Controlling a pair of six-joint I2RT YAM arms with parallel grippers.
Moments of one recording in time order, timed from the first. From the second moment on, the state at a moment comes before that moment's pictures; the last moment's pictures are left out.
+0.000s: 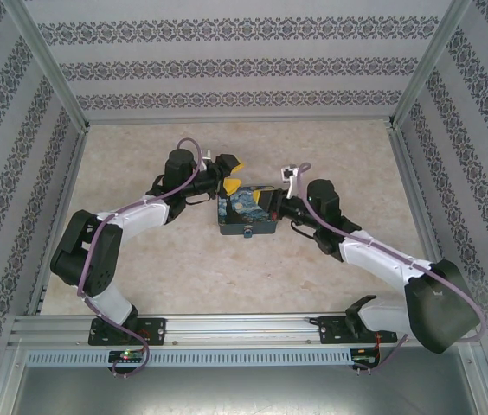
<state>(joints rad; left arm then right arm) -0.41 1.66 0.96 0.43 0.61 -1.55 0.53 1.24 0.61 0.40 -0.43 0.61</state>
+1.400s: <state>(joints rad) -0.53 1.68 1.00 0.37 0.55 -1.66 0.67 1.25 0.71 0.22 0.01 0.20</state>
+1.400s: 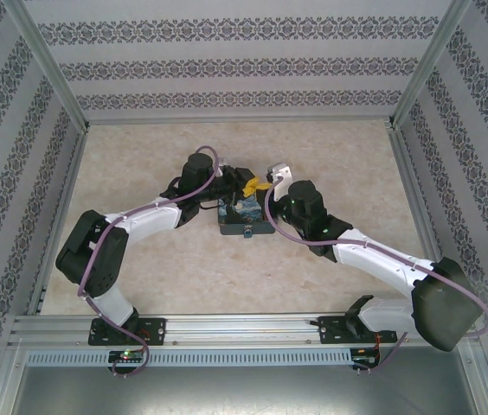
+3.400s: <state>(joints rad) -0.52 1.73 1.04 0.64 0.34 -1.15 0.55 1.42 0.63 0.62 -0.14 1.75</state>
